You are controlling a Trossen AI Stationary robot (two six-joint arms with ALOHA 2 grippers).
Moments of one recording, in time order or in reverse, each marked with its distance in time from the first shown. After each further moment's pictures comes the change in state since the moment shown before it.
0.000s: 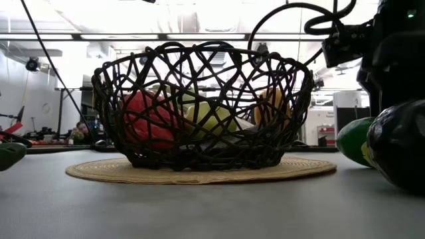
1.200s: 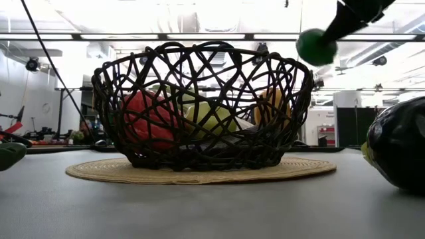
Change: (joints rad) left arm 0.000 0.000 0.006 0.084 0.000 -0.005; right arm 0.001 -0.441 -0.011 -0.179 0.811 -0.160
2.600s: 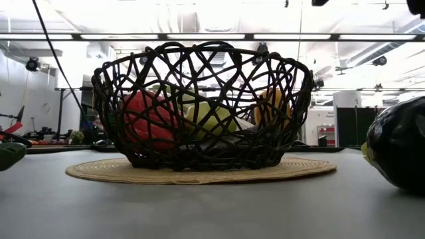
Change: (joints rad) left arm -0.003 0.119 0.025 0.228 0.081 -0.106; right arm -0.024 0.050 -0.484 2.049 -0.490 -1.174
